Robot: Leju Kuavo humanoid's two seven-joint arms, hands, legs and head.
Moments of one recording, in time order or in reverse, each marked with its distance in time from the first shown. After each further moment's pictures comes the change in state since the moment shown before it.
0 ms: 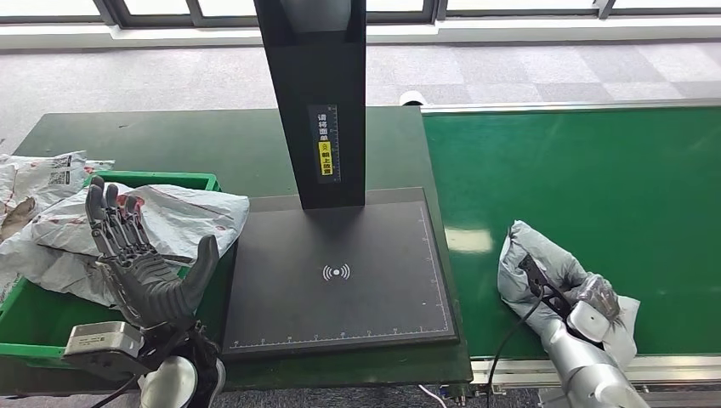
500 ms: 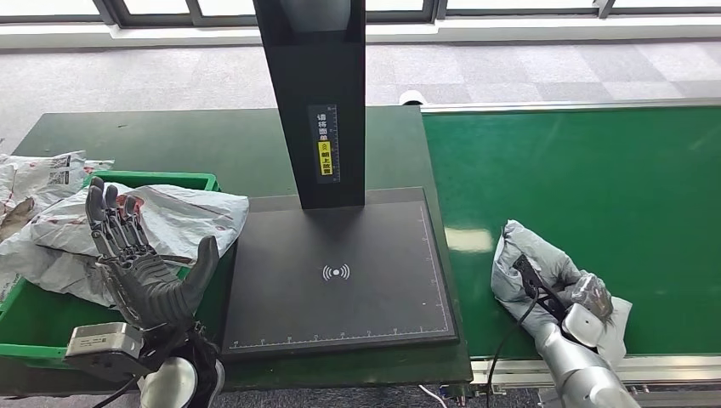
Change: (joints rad) left arm 0.003 0.002 0.000 0.000 -0.007 0.004 0.000; right arm 0.006 0.021 -0.016 0.000 0.012 -0.092 -0.046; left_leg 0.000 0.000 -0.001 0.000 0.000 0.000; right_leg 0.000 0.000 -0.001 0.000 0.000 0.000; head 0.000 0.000
